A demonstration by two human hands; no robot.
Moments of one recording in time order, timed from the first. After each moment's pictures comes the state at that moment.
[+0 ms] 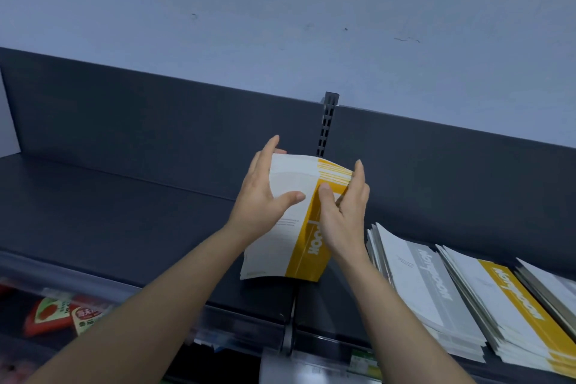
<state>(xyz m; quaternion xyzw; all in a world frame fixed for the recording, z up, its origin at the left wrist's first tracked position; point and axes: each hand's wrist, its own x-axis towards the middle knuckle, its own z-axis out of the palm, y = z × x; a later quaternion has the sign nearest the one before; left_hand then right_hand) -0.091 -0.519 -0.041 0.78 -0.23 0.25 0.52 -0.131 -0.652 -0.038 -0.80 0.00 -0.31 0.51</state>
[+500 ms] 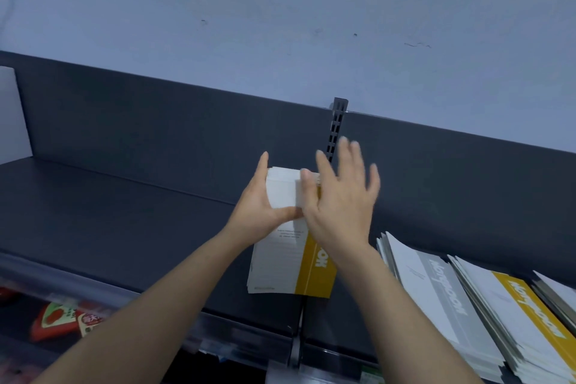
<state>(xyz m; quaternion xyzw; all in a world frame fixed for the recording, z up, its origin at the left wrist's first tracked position) -0.081 -0.503 -0.044 0.79 -0.19 0.14 0.56 -0.120 -0.635 -0.016 -0.90 -0.02 -0.41 0.11</state>
